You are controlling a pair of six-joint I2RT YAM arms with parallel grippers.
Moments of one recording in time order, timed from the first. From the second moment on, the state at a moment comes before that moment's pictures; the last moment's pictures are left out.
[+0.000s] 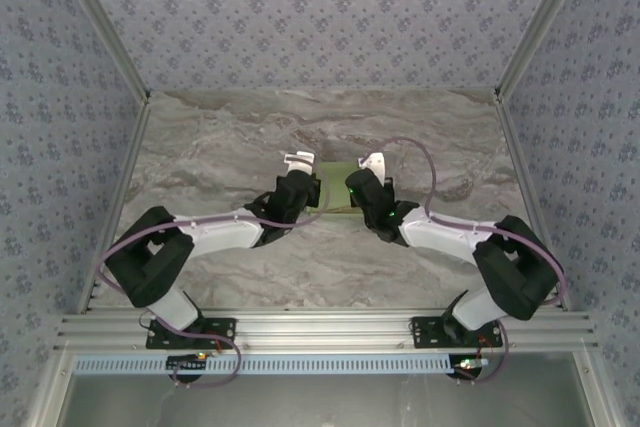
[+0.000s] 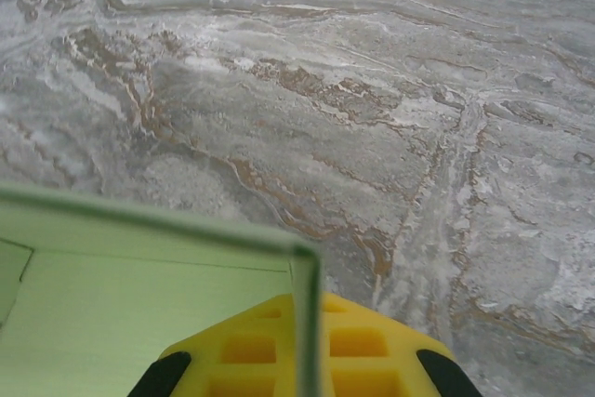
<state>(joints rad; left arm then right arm) -0.85 1.61 0.81 0.32 -0.53 -0.34 0.75 1.50 0.76 0.07 0.63 0.38</state>
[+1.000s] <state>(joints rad) -1.04 1.81 0.77 0.54 -1.07 -0.63 0.78 1.59 0.61 0.48 0.61 0.40</state>
